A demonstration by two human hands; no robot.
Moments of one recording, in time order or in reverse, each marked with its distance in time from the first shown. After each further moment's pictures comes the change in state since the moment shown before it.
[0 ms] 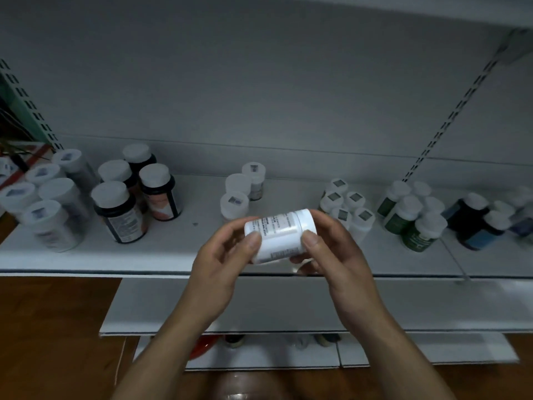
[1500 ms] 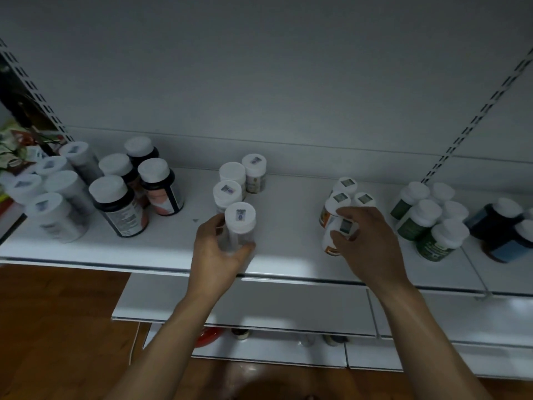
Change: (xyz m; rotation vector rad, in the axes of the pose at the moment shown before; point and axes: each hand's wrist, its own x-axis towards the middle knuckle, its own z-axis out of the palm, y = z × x) left_hand 0.042 -0.076 -0.003 0.552 0.381 -0.149; right_hand 0.071 0.042 -0.075 -0.885 0.167 -0.044
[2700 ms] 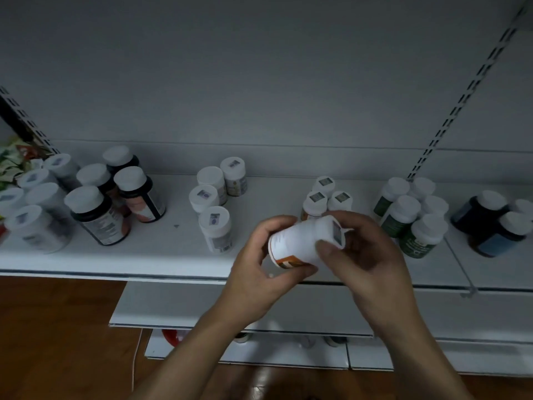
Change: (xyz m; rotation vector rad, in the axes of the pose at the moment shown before) left_hand -0.054 0.086 0.048 -0.407 -0.361 0.289; right_hand -0.046 -0.018 -0.047 0.824 -0.008 -0.149
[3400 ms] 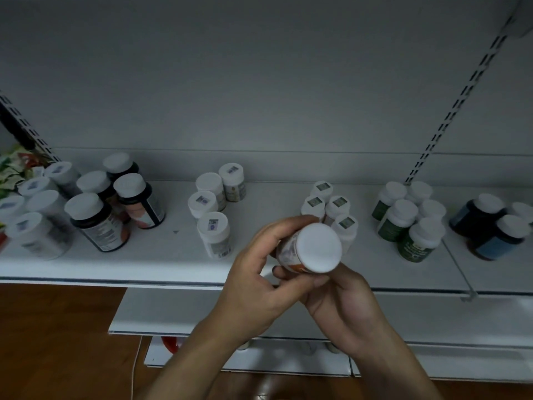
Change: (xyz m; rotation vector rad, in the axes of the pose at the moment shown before) left_hand -0.003 0.034 0.001 0.085 -0.040 0.186; right_hand -0.006 0.022 0.019 0.949 -0.278 0.548
